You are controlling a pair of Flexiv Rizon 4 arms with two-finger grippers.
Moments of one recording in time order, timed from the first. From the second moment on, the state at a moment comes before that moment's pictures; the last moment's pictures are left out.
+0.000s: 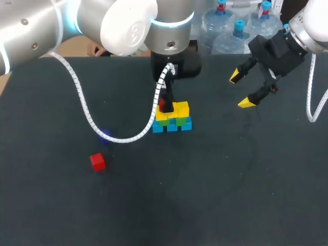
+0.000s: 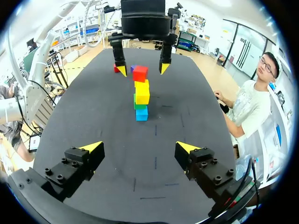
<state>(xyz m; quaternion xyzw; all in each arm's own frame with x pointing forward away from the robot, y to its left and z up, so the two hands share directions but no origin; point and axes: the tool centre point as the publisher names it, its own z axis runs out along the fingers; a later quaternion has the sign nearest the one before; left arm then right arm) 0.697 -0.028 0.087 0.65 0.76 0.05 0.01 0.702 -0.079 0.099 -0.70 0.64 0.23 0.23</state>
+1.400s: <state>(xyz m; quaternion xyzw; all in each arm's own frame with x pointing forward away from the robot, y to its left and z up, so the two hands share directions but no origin) 0.682 -0.005 0.107 0.63 0.76 0.11 0.07 0.702 -0.079 0.099 -0.70 0.64 0.23 0.23</state>
